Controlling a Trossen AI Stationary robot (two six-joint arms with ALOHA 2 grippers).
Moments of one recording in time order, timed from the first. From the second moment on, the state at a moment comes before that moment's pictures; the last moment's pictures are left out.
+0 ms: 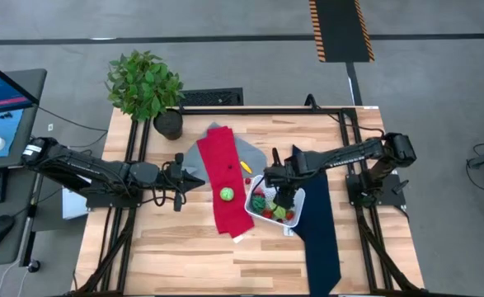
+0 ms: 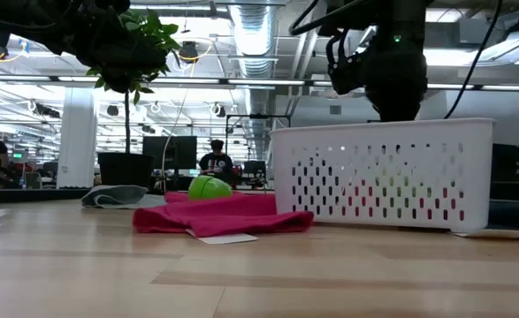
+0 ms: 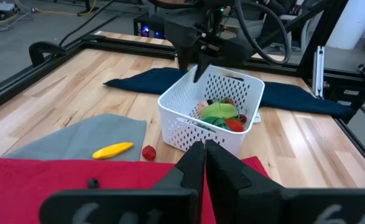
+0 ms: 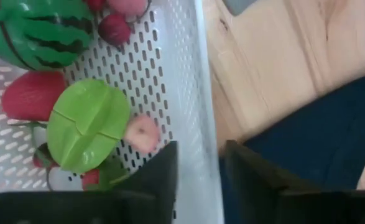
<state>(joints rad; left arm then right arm) -0.19 0.82 0.36 0.22 -0.24 -0.20 0.09 1.67 1.21 -1.05 0.08 0.50</state>
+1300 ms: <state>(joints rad) -0.19 0.82 0.36 0.22 -0.24 -0.21 -0.14 1.73 1.34 -0.57 -0.15 0.48</state>
